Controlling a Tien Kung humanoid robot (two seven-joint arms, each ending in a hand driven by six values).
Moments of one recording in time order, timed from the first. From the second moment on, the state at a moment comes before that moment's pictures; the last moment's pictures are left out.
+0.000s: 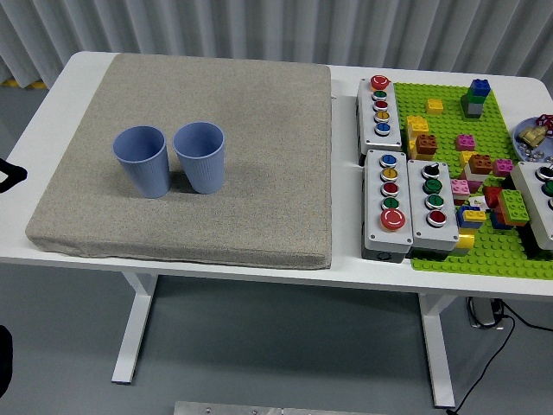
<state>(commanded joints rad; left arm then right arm) -0.48 0.26 -1.77 -1.42 1.14 0.03 -0.17 0.19 -0.07 1.03 0.18 -0.43 0.17 -0.27</state>
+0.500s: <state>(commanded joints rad) -0.47 0.26 -1.76 -1.42 1.14 0.03 -0.17 0.19 -0.07 1.05 0.18 -0.44 0.17 -0.27</state>
